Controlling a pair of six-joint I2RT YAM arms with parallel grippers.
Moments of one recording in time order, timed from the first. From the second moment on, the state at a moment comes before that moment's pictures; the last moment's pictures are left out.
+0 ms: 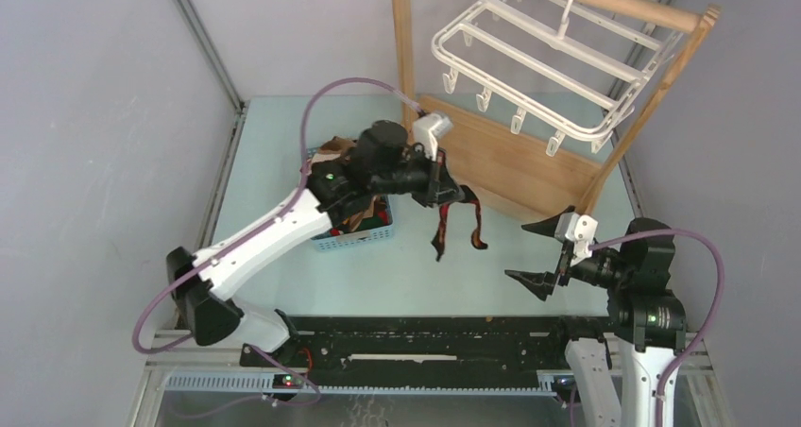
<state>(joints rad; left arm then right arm) -0.85 1.40 1.45 -0.42 0.34 -0.42 -0.12 0.48 0.90 -0.92 -1.20 -0.63</state>
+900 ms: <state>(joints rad) -1.01 1.58 1.52 -0.42 0.35 -0.45 0.22 0.49 0.67 -0.43 -0.68 -0.27</state>
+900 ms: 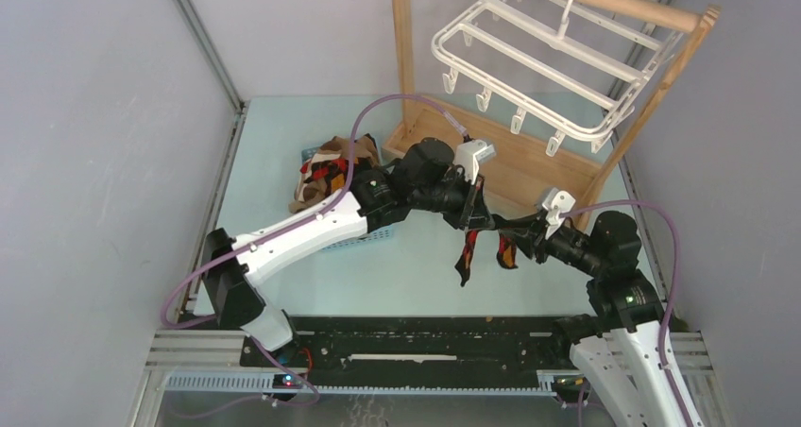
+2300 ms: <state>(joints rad) -0.92 1.36 0.72 0.79 0.61 -0.38 0.14 0.46 0.87 -0.42 -0.84 -0.06</state>
